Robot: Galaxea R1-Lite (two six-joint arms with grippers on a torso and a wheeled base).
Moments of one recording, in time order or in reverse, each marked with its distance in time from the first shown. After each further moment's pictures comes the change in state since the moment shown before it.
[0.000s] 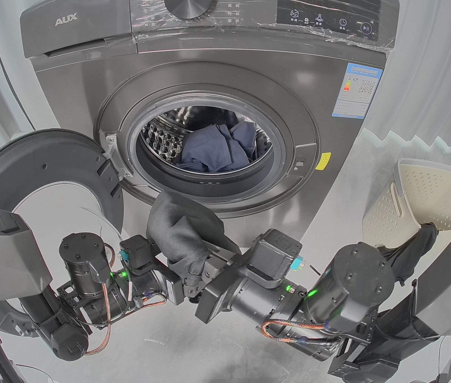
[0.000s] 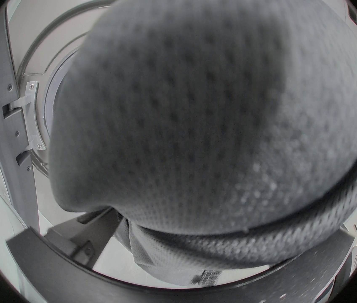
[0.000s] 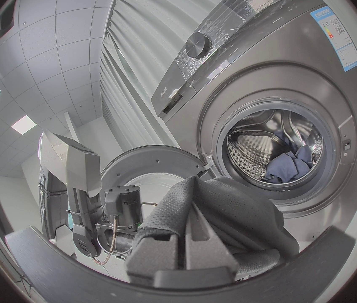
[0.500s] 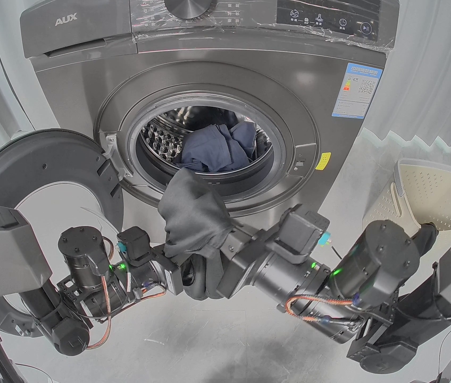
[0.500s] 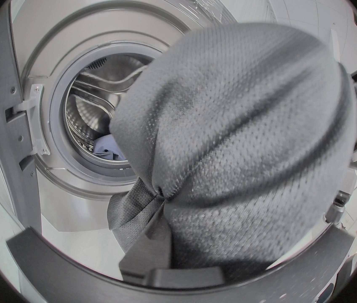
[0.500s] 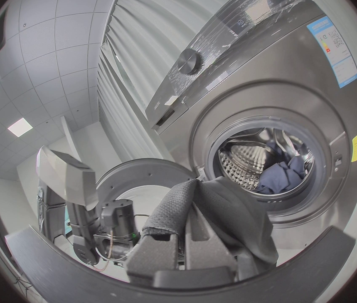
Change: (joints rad) left arm 0.020 0.005 -0.033 -0.002 0.018 -0.023; right arm -0.052 -0.065 0.016 0.003 -0.001 0.001
